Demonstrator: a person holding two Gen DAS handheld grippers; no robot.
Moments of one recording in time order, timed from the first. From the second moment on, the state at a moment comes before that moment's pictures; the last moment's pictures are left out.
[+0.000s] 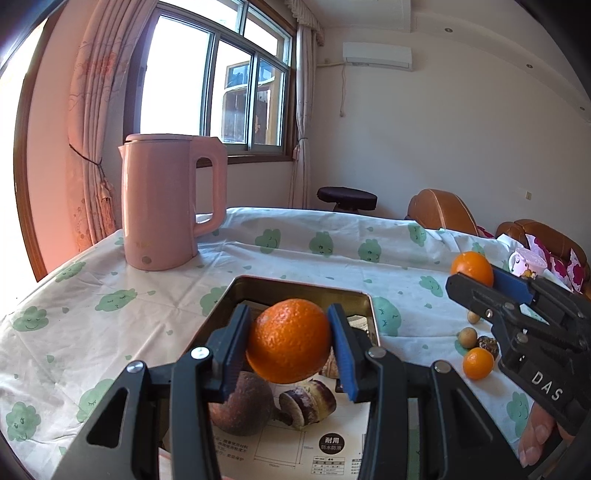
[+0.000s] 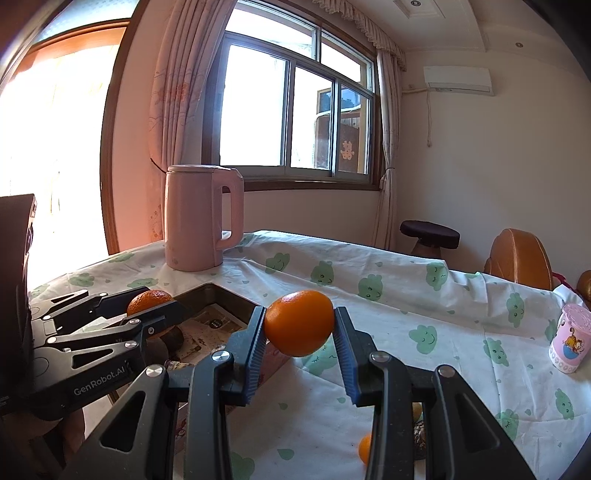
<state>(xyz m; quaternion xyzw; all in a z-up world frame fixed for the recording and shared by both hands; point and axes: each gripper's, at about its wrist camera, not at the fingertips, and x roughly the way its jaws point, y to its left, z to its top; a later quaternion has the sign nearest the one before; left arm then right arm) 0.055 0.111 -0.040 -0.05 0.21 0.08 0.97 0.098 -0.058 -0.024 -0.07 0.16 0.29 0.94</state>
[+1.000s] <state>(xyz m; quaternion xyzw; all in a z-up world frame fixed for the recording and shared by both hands) 0.082 0.147 -0.053 -0.06 0.27 0.10 0.96 0.119 0.002 -0.044 -0.09 0.21 0.32 0.92</state>
